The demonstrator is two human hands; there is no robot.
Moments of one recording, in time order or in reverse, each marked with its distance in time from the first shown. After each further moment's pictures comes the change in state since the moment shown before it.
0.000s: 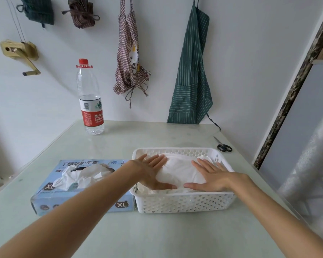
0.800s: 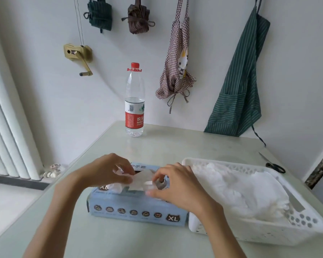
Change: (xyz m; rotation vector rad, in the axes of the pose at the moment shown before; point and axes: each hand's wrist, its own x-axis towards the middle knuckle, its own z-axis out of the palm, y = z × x) left_hand -0.136 -0.166 0.050 -0.696 0.401 -0.142; right_hand 0.009 -0.221 -0.012 0.339 0.538 -0.483
